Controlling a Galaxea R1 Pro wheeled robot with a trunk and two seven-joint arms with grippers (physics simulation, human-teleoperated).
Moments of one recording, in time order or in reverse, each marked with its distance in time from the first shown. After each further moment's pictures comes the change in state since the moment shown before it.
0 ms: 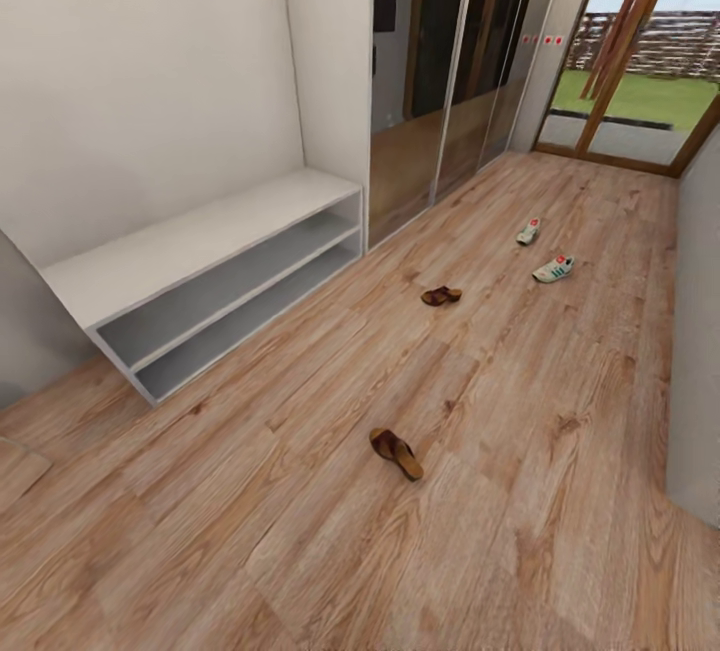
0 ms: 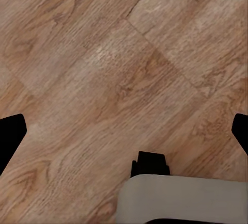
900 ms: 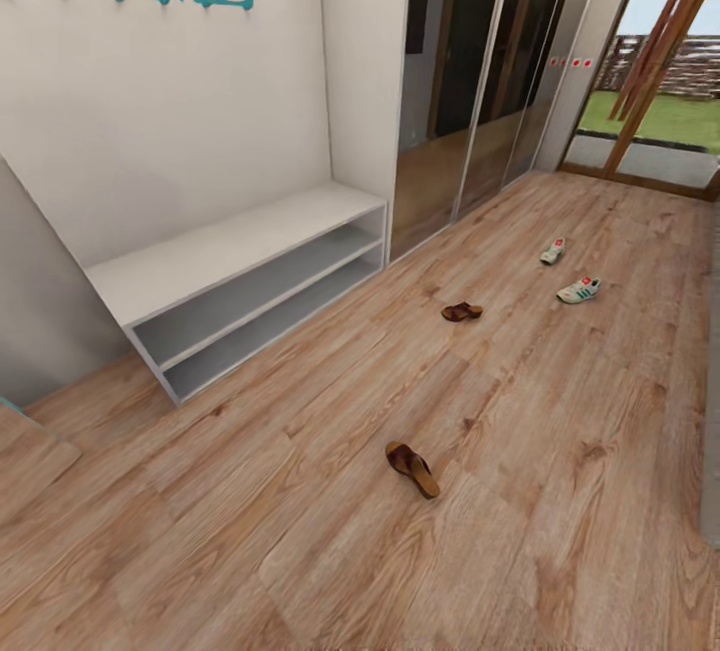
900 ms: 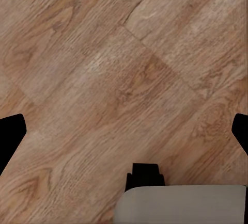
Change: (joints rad) left arm 0.000 -0.001 -0.112 0.000 0.000 0.001 0.013; right arm 0.000 0.000 0.000 0.000 0.000 0.000 0.000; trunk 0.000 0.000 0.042
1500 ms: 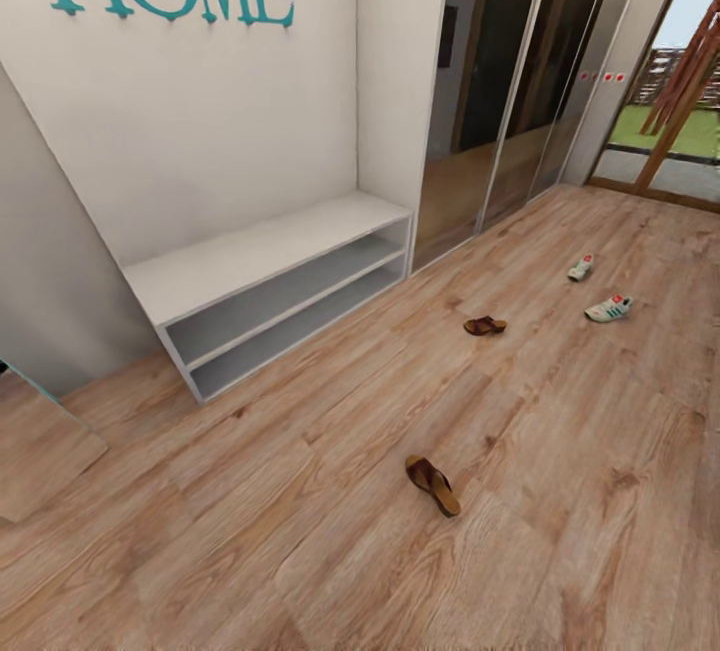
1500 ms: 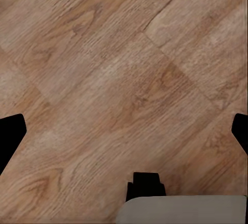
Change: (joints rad) left arm 0.000 0.002 0.000 0.000 0.000 -0.001 -0.001; right arm 0.000 0.000 0.000 0.000 0.000 0.000 0.000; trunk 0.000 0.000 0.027
